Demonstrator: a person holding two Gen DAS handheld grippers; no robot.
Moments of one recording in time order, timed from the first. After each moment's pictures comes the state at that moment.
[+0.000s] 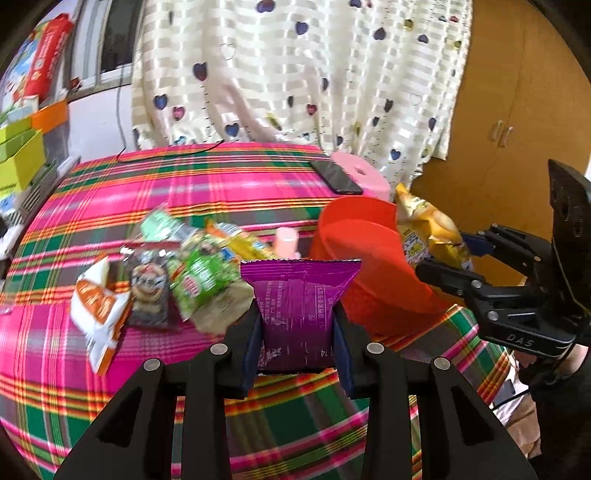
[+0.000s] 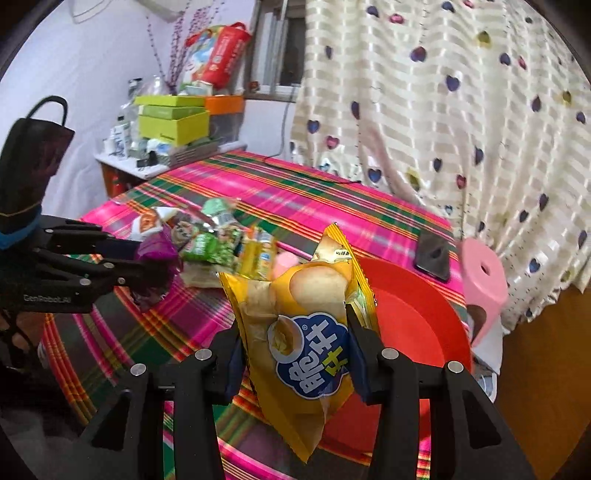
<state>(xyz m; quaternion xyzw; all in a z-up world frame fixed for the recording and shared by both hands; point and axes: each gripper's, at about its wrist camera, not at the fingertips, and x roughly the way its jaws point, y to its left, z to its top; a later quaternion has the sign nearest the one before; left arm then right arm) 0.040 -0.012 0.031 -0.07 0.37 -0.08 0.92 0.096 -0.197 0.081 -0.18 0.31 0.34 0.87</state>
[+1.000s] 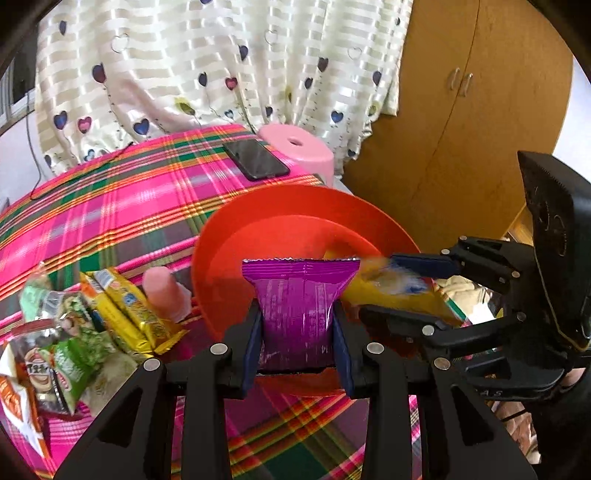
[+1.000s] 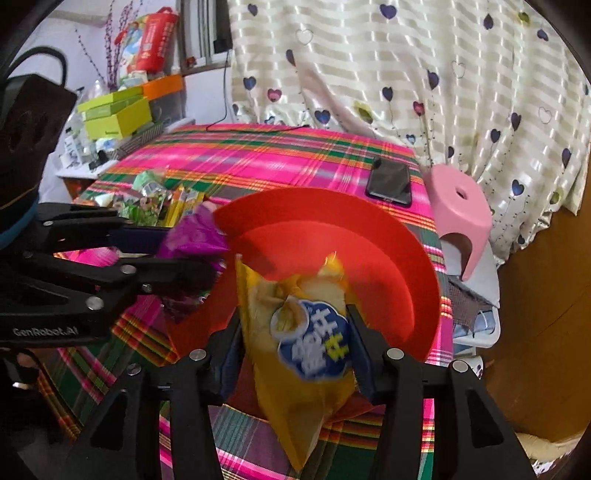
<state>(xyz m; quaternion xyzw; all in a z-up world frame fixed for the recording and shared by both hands) 0.127 -0.107 0.017 -0.01 0.41 -0.18 0.89 0.144 -0.250 0.044 -0.13 0.41 0.28 0.86</state>
